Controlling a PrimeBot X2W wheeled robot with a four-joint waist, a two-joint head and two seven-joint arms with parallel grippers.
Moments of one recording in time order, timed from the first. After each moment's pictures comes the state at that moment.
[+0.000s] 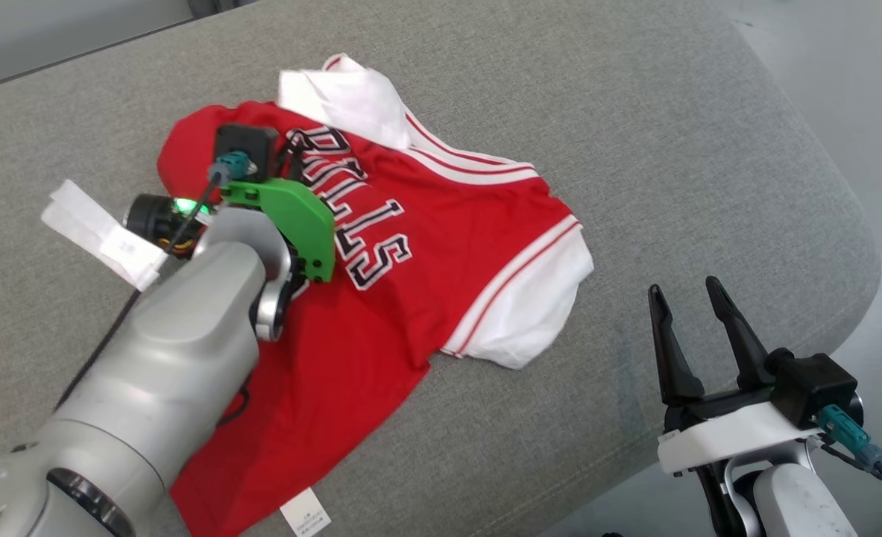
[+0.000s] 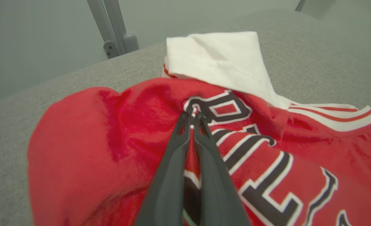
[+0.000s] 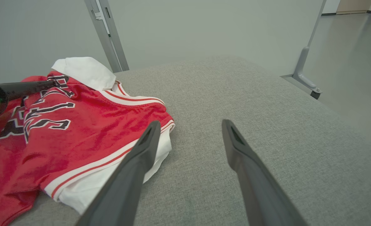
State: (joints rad) left arm -1.02 0.20 -1.11 0.94 -1.01 0.20 -0.15; right arm -0.07 -0.05 0.08 0.08 0.20 0.13 -0.26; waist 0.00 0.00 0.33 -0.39
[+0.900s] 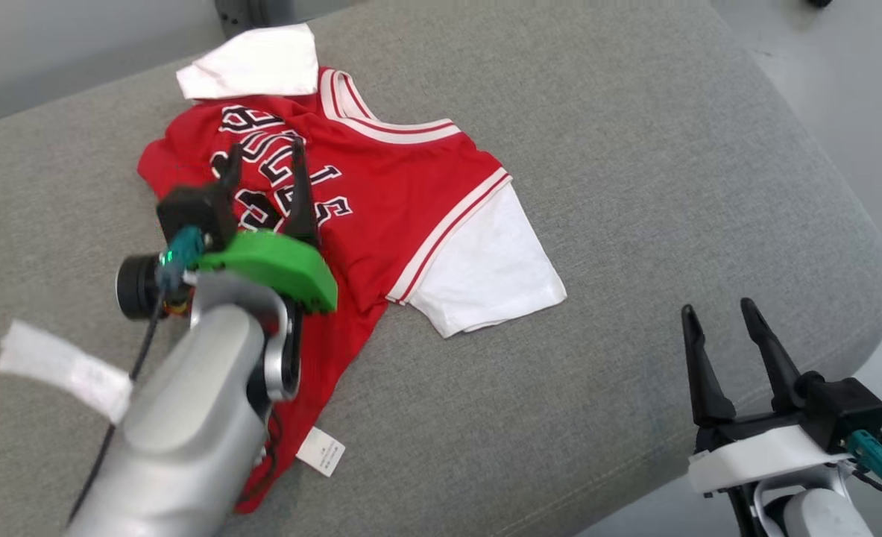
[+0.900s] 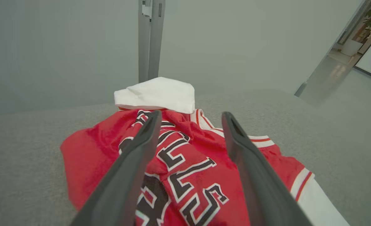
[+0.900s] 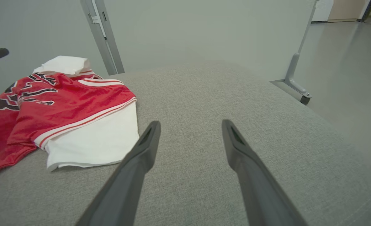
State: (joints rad) left arm -0.73 0.22 -0.68 0.56 -0.78 0.31 -0.26; right arm -0.01 -0.06 0.03 0.05 0.17 0.13 -0.26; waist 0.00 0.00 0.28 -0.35
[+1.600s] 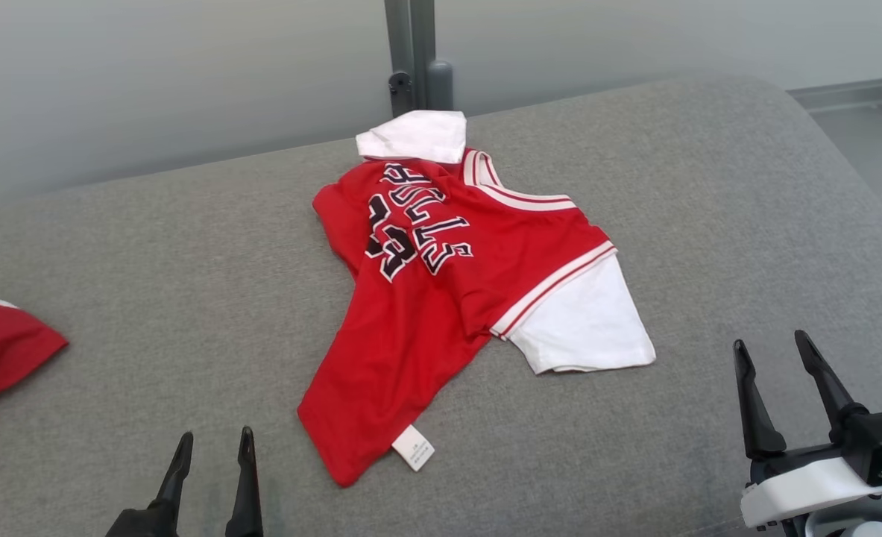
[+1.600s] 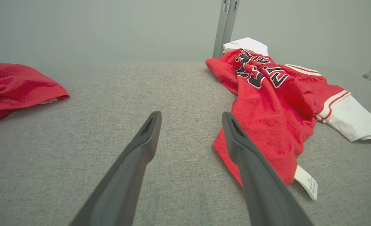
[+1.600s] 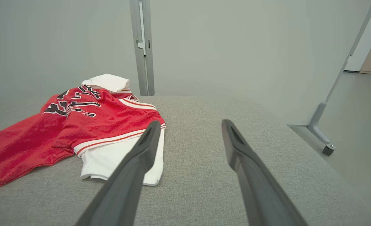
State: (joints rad) left arm 0.14 0.13 -0.15 0.14 -0.29 0.03 -0.26; right arm 0.08 -0.16 -0.04 0.03 0.11 0.13 -0.26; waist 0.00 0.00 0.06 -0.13
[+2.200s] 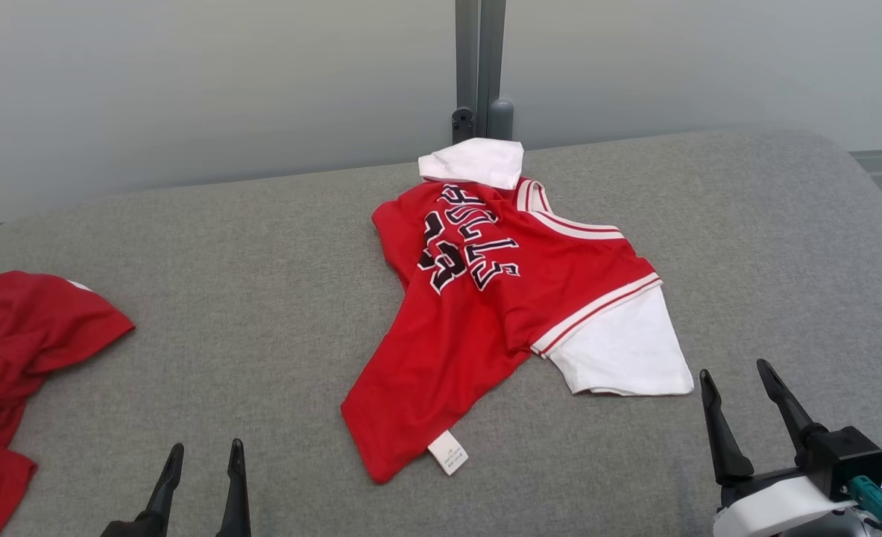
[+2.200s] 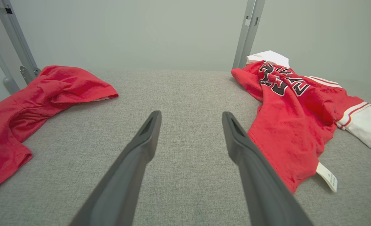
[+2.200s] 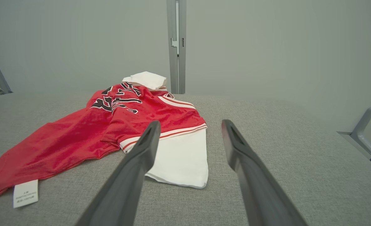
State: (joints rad) left arm 0.17 0.05 0.00 0.16 -0.18 -0.11 -0.26; right arm 0.10 -0.13 0.02 0.09 0.10 0.13 -0.26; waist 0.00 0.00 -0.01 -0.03
